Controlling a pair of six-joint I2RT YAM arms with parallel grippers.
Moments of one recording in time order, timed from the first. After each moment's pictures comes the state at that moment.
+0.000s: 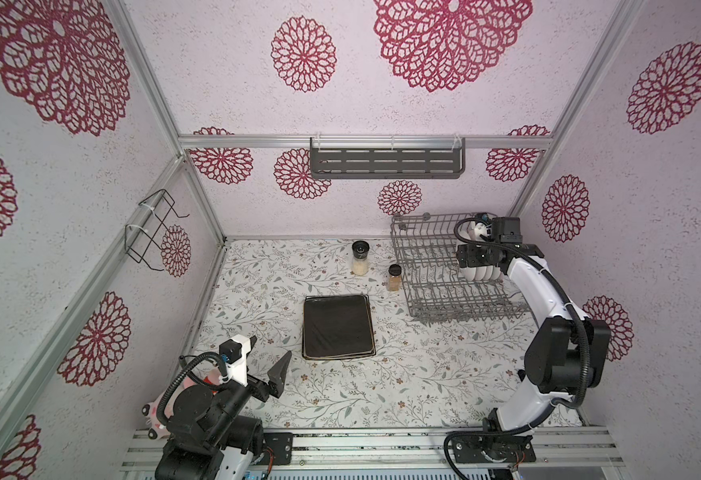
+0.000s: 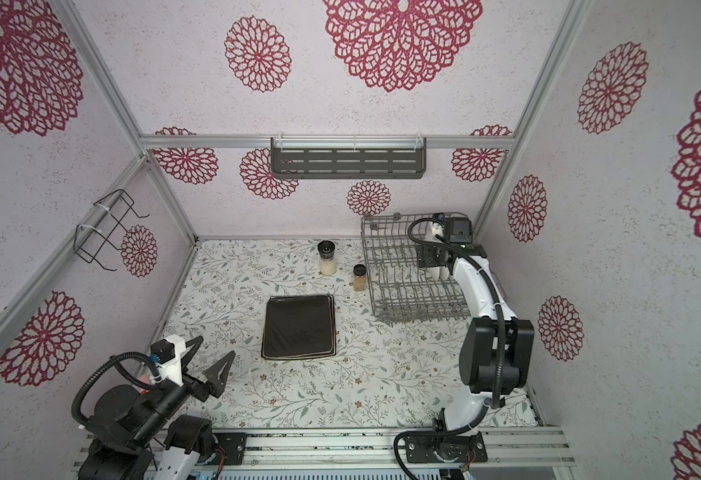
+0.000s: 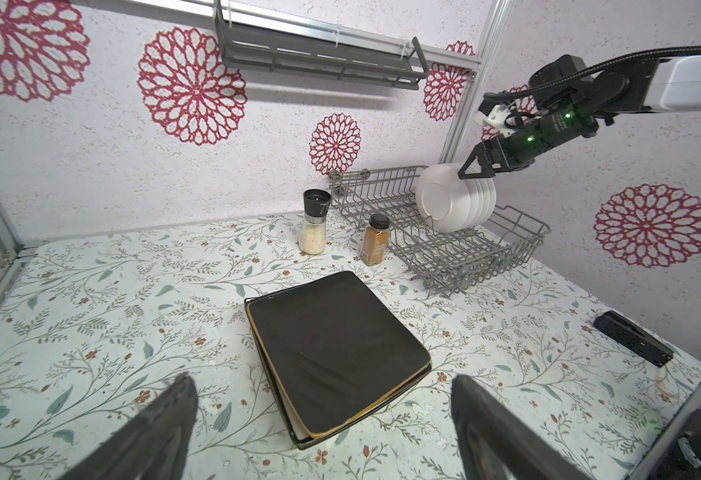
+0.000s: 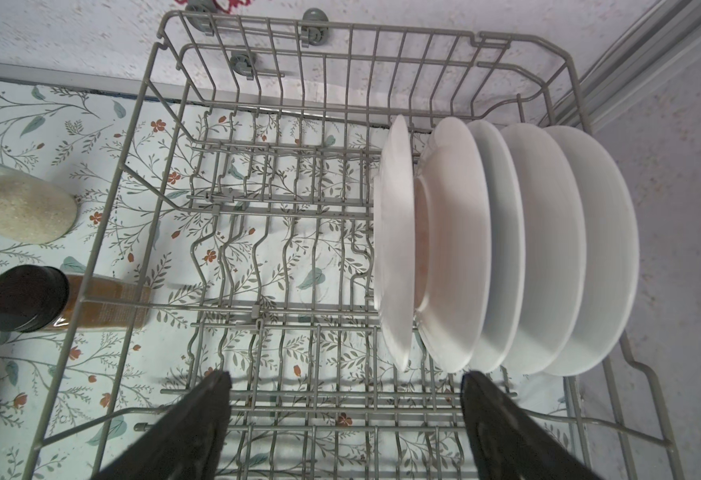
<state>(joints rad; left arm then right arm) -0.18 0.04 0.61 -0.70 0.29 -0.09 -0.02 1.73 1.55 -0.60 -0.06 -0.14</state>
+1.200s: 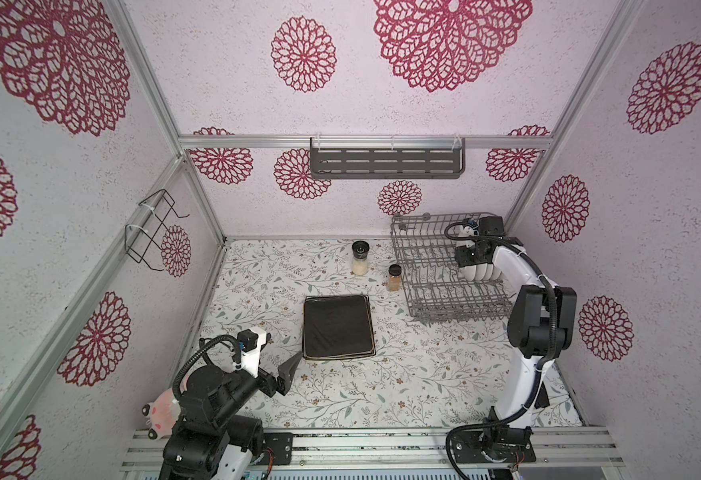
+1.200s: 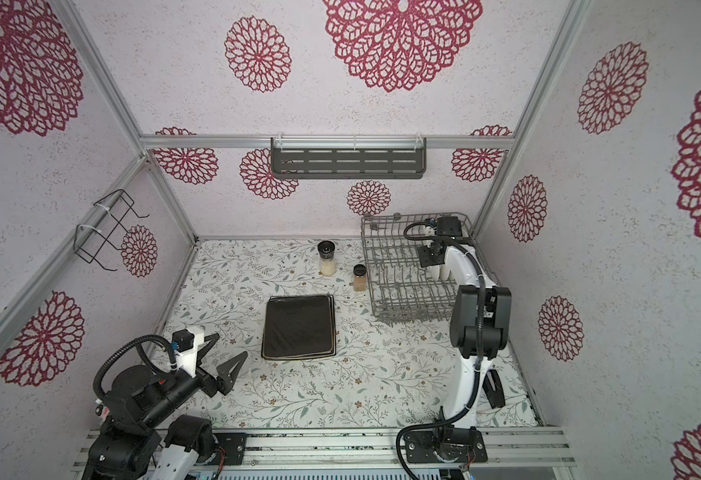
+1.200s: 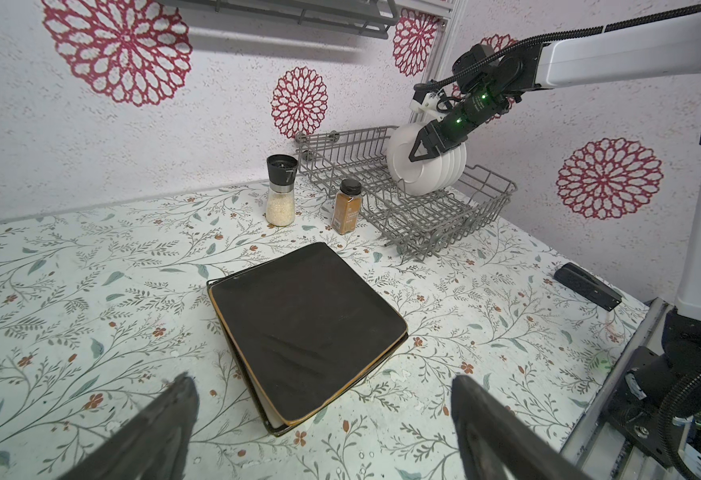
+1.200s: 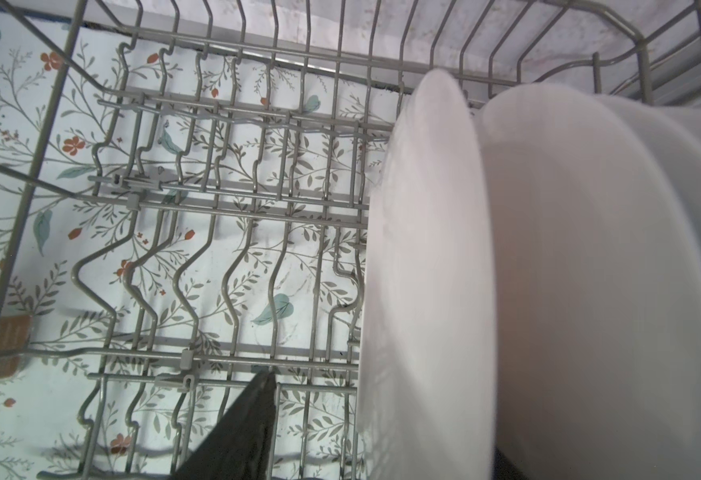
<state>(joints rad) -0.18 0.15 0.59 -0.67 0.40 -0.04 -0.03 2.04 1.75 -0.61 -0.05 -0.22</state>
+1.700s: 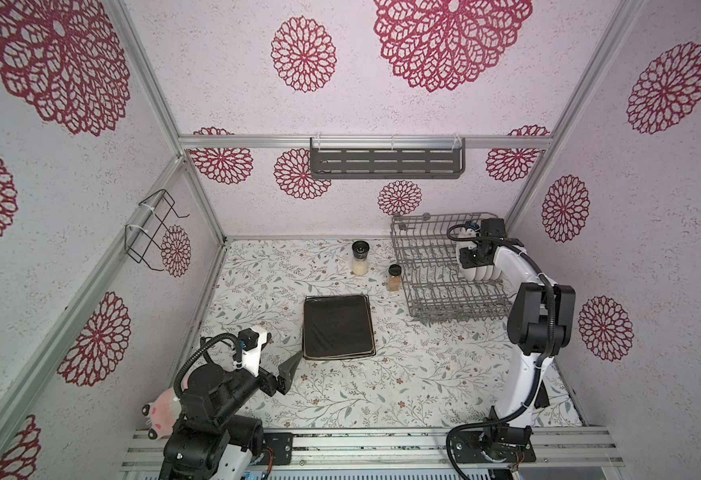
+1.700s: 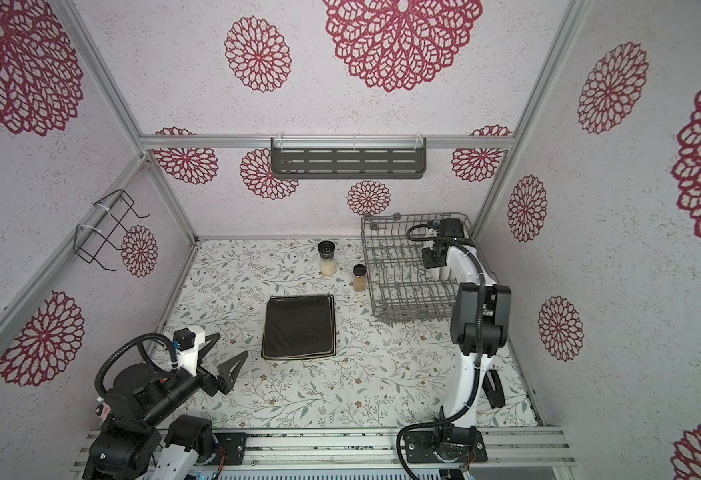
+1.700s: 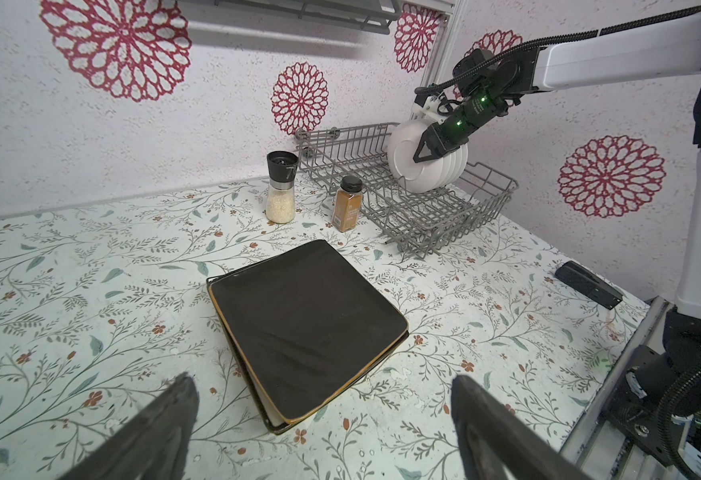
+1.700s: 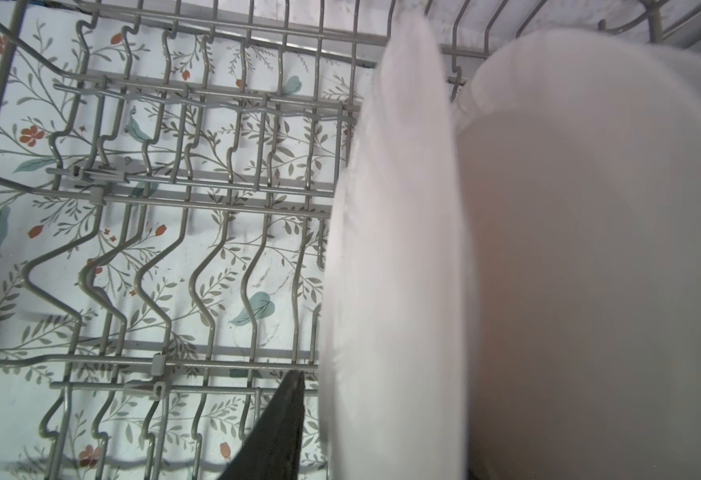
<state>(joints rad) -0.18 0.16 0.59 -0.67 0.40 -0.04 -0.05 2.07 1.76 -0.61 -0.05 -0.22</state>
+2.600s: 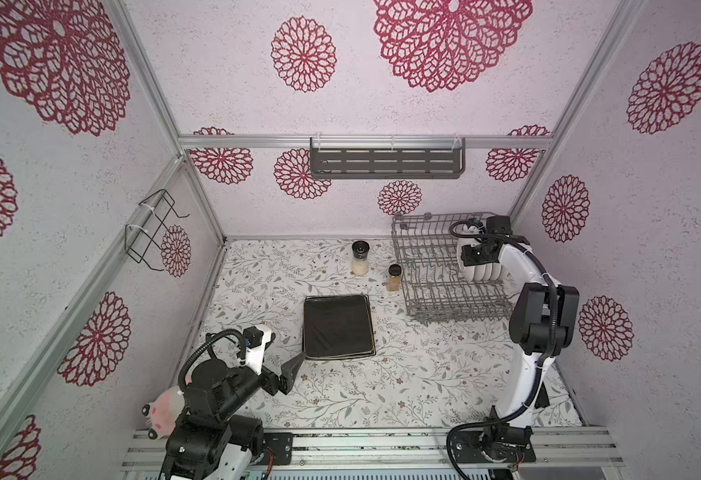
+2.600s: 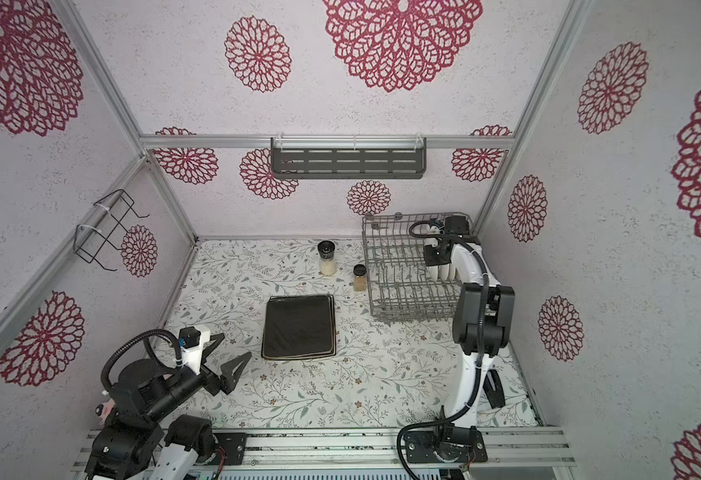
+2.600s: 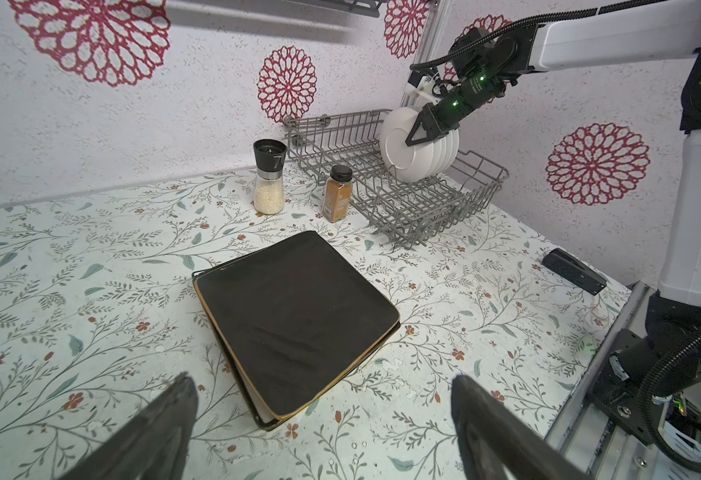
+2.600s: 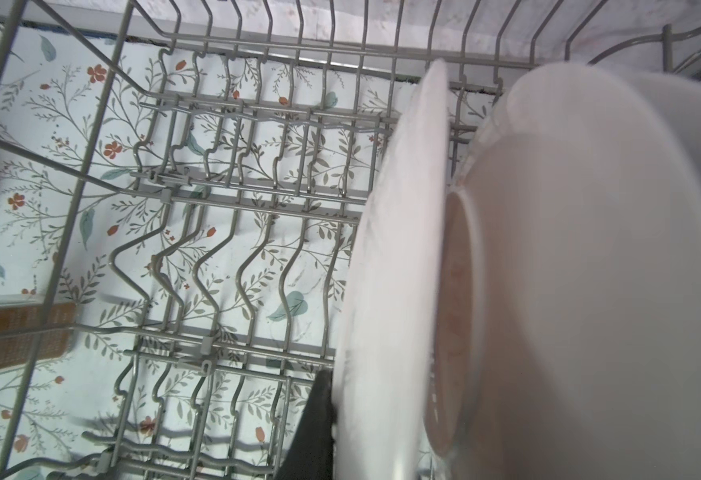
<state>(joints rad) -0.19 0.20 0.58 -0.66 0.43 -0.03 -0.08 2.07 1.80 -0.66 -0.18 -0.22</state>
